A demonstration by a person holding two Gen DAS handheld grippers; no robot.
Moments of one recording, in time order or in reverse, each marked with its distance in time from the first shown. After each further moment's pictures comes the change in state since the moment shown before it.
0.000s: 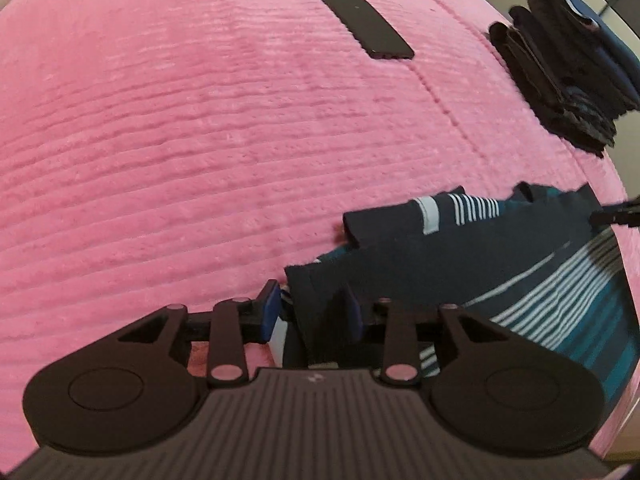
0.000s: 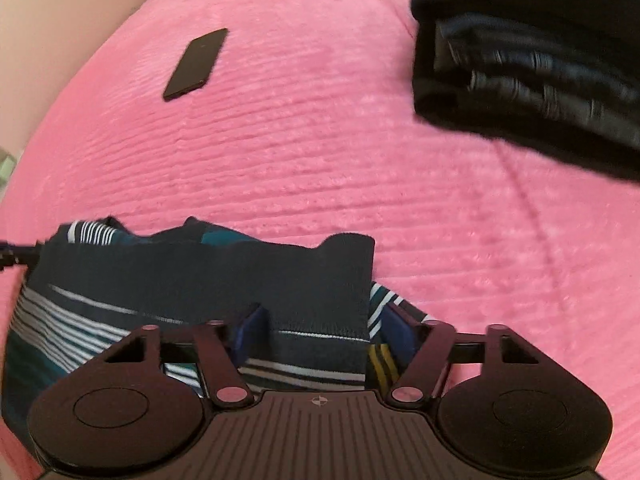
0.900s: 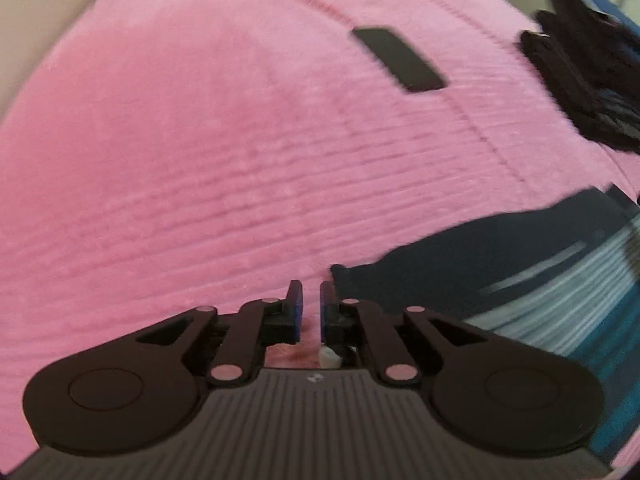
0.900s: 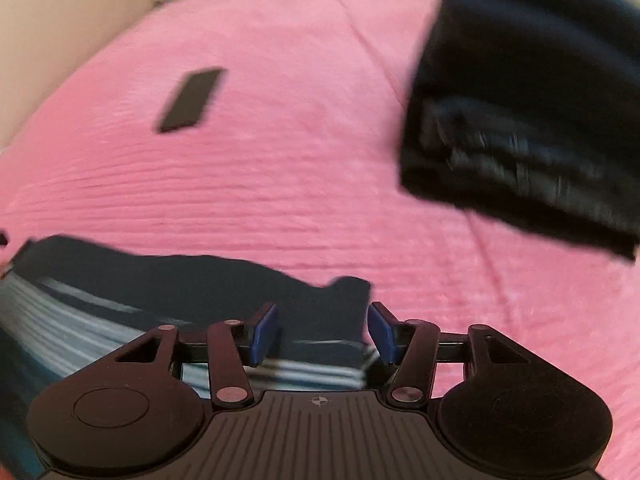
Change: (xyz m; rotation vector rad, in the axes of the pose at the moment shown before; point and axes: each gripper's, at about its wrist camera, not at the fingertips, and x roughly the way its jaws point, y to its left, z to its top) left arm -0.036 -0.019 0.014 0.094 -0.096 0.155; right arm -0.036 0.035 -0.002 -0.134 -0.172 -0.114
